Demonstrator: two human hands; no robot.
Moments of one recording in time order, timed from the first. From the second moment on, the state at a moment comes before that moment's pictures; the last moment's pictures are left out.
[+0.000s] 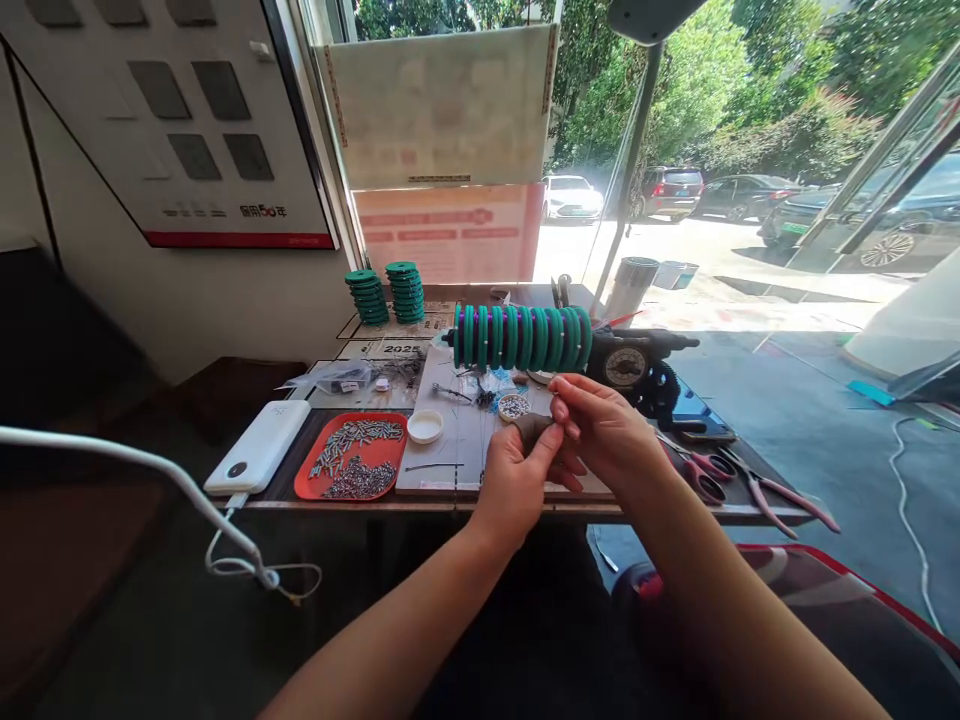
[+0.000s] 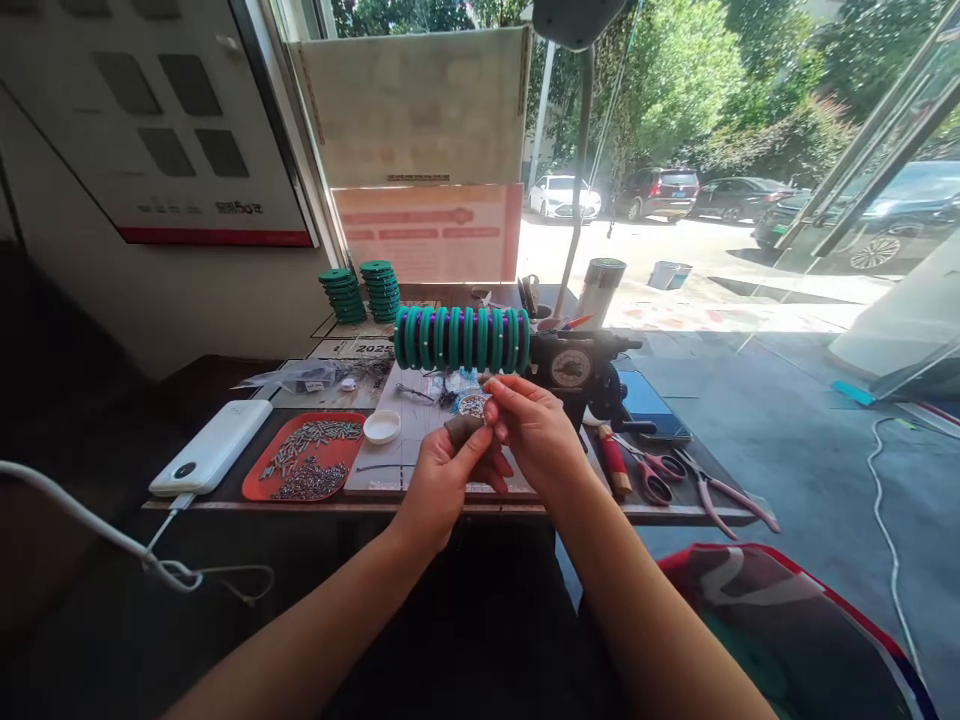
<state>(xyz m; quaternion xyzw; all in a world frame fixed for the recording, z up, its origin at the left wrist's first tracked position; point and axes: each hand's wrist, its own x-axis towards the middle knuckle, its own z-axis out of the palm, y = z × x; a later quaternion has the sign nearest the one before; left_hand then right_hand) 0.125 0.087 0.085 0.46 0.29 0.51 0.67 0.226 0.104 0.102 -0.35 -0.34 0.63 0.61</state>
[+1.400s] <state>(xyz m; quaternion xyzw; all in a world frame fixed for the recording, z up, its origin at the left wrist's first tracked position) 0.042 0.009 0.051 0.20 0.33 0.34 0.86 0.218 0.106 0.092 -0.37 -0.36 0.56 0.64</state>
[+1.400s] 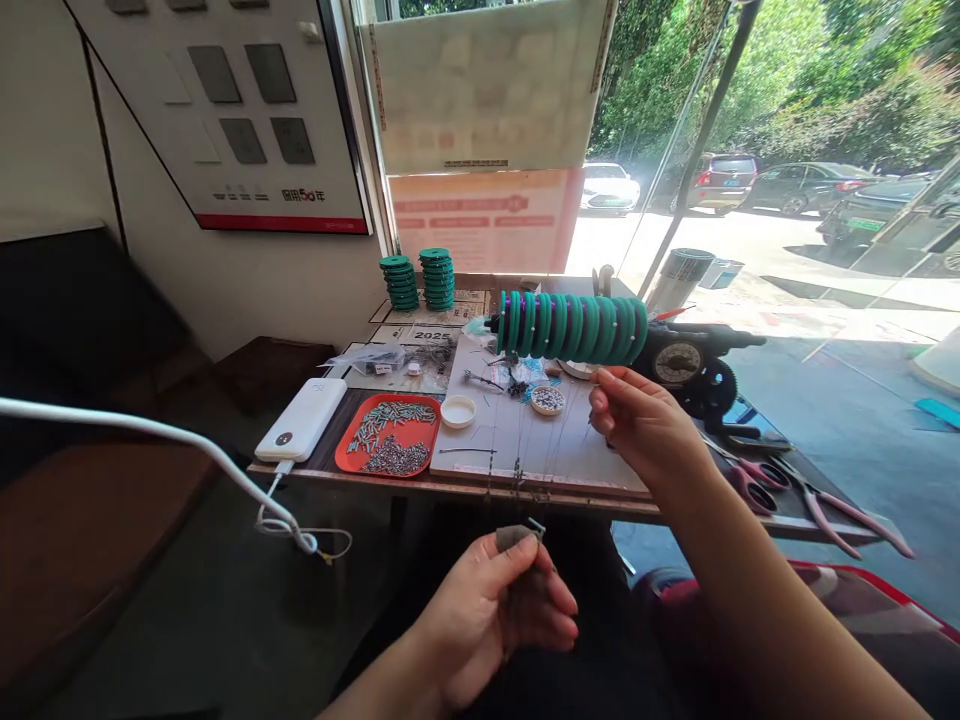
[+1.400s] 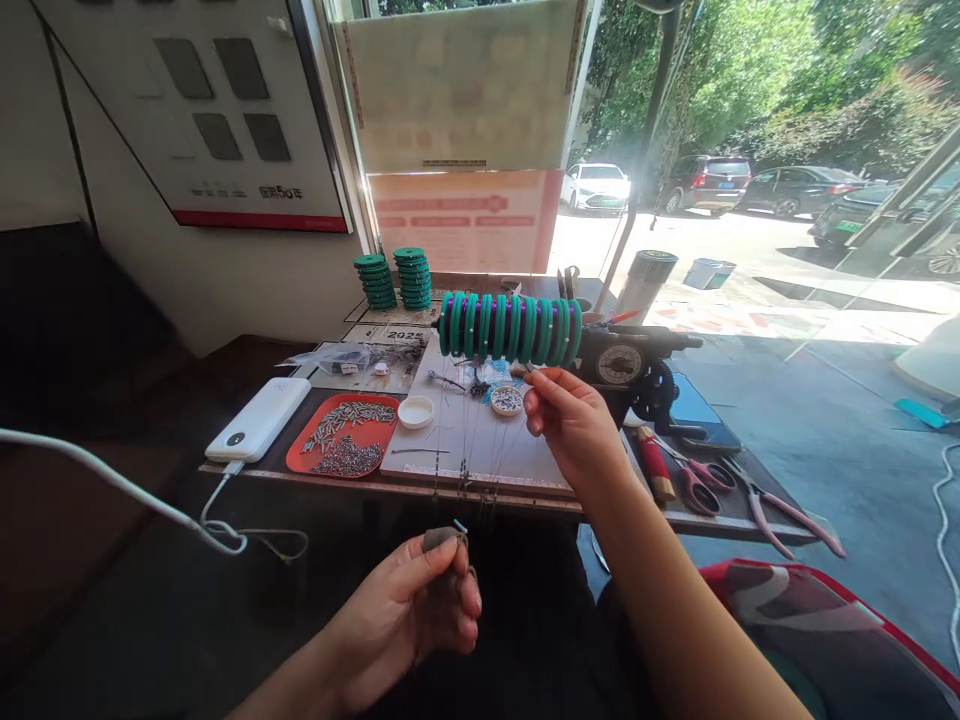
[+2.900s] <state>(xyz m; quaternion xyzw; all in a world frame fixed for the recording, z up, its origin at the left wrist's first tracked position) 0.046 0.021 0.045 0.44 0.46 0.37 0.68 0.225 0.102 0.087 -0.42 -0.41 0.55 0.59</state>
